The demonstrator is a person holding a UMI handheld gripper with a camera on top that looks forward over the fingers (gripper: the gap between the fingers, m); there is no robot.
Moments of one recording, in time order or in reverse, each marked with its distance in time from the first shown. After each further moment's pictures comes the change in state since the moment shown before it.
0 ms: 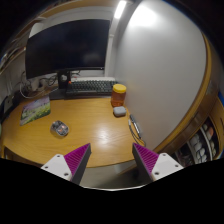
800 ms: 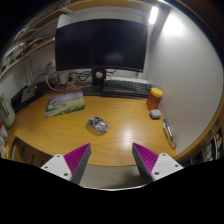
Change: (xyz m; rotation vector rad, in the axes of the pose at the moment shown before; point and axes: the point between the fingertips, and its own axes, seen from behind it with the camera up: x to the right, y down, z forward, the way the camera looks) arm -0.138 0.009 -0.023 0.010 -0.223 -0.106
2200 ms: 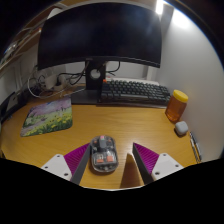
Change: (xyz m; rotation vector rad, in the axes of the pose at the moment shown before) arm -0.021 -0.057 0.210 0.106 0.014 0.033
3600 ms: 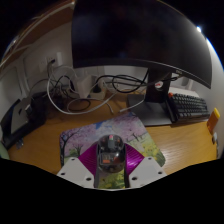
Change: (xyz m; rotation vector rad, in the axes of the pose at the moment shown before) arm -0.275 -0.087 0.078 -0.051 -0.067 0.032
